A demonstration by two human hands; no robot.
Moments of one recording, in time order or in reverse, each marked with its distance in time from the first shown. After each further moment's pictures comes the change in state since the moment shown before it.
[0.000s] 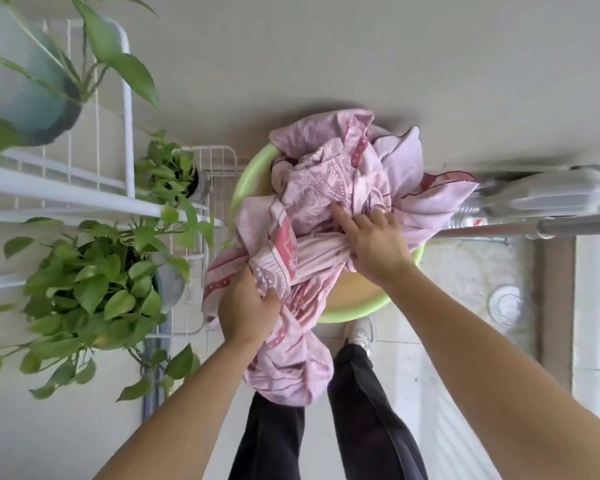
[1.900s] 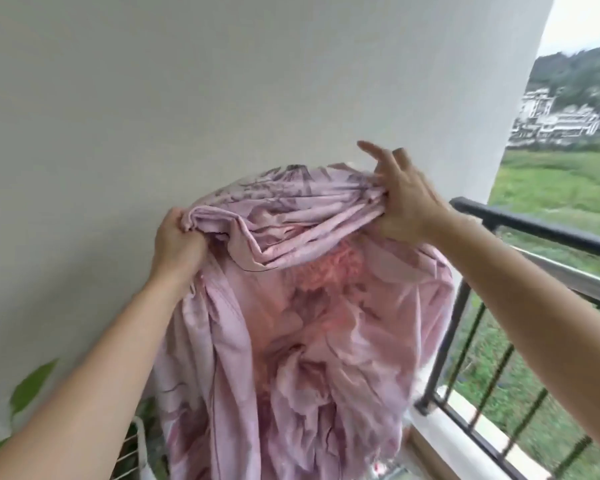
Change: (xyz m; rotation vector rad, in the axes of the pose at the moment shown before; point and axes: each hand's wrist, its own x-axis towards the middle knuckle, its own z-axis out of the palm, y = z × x) left_hand -0.215 0.352 -0.574 -0.891 0.152 1.038; right_hand -0.346 -0.012 -0.728 0.014 1.100 0.319
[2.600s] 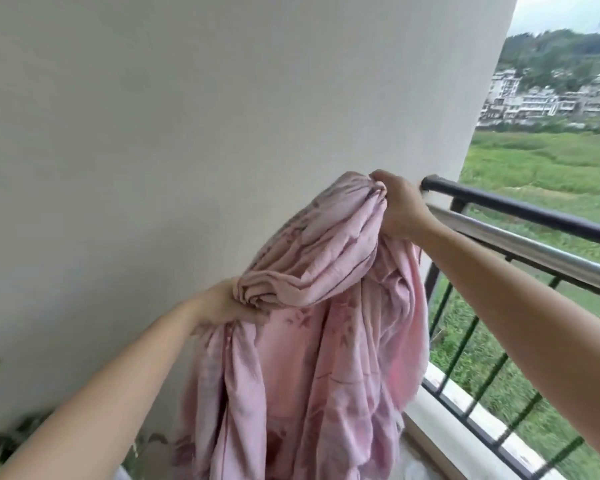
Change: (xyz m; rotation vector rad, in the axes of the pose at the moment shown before) left_hand -0.039 -0.101 0.067 0.145 -1.139 -0.134; right_hand -0.031 0.047 0.028 0.181 -0.009 0.328
